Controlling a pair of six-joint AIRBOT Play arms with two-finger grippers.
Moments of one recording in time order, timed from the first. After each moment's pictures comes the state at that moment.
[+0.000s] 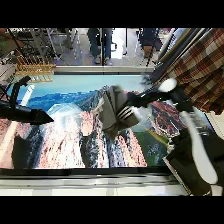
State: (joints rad) left arm 0.16 -1.16 1.39 0.91 -1.57 -1.21; right arm 0.11 -1.61 1.73 -0.90 1.28 1.60
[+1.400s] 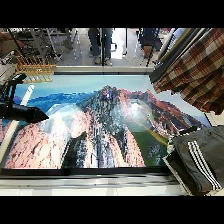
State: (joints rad) left arm 0.16 -1.13 1.39 1.02 -1.49 -1.16; right arm -1.33 -1.11 1.16 -1.35 1.50 1.35
